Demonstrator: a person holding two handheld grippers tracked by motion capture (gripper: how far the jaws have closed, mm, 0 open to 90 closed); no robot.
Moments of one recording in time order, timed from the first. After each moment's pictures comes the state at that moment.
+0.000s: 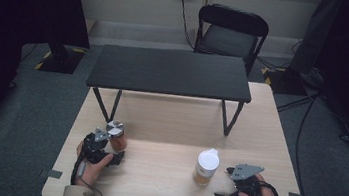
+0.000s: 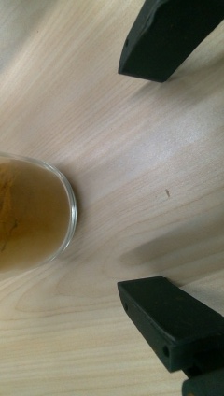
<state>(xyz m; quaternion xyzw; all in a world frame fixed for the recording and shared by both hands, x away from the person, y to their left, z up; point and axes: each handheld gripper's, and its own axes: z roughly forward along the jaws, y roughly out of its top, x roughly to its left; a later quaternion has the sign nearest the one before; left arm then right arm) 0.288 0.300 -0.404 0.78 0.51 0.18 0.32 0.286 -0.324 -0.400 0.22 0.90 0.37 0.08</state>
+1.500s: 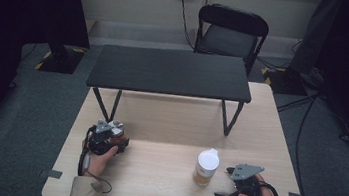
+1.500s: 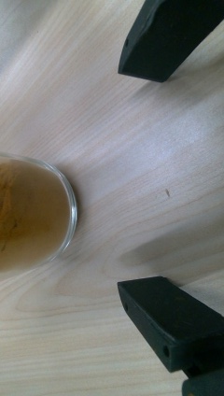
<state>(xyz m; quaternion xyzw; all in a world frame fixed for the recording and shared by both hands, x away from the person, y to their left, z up) 0.302 0.296 -0.405 0.75 0.52 0.19 0.38 0.286 -0.324 -0.400 0.22 0.90 0.37 0.08</state>
